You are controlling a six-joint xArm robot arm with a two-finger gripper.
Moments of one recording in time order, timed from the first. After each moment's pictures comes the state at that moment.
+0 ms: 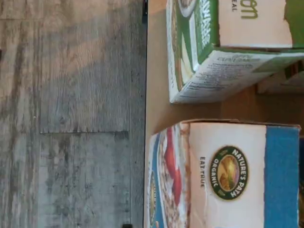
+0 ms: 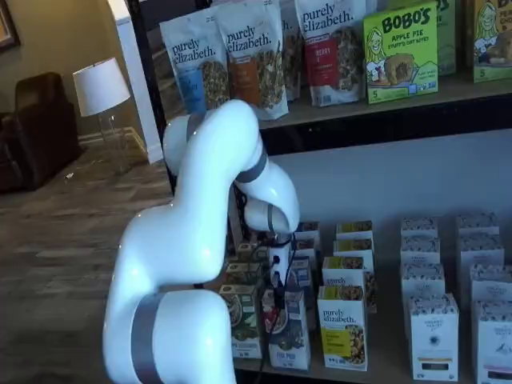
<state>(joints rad) 0.07 0.93 -1.50 0.19 0.57 -1.65</state>
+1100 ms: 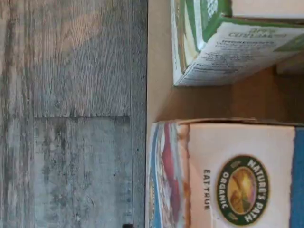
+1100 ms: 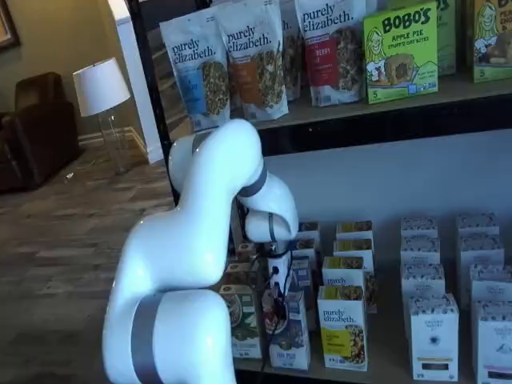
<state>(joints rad) 0.10 1.06 -1.63 0.04 0.60 -1.50</state>
